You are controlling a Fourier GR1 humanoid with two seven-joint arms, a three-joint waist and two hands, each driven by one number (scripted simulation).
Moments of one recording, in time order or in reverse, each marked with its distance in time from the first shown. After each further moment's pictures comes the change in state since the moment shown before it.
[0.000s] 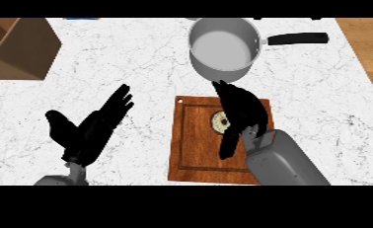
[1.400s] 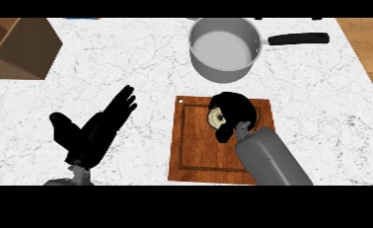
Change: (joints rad) left arm 0.024 -0.093 0.043 -0.050 -0.087 -0.046 0.057; right arm 0.021 0.118 -0.128 0.308 0.209 -0.052 -0.282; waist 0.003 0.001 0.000
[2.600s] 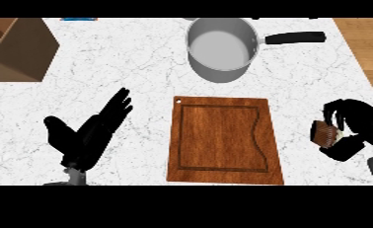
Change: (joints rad) left arm 0.025 -0.010 0.043 0.011 -0.013 -0.047 -0.021; right arm 0.288 -0.542 -0.341 -0.075 -0.077 -0.093 -0.584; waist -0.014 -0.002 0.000
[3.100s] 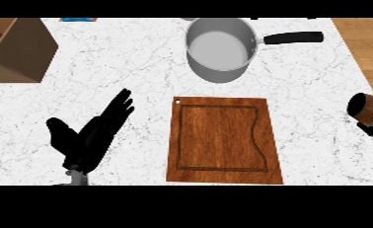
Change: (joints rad) left arm 0.011 -0.015 -0.014 -0.023 -0.020 0.018 0.013; right arm 0.019 -0.085 -0.225 -0.264 -0.110 -0.039 0.023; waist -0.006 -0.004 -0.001
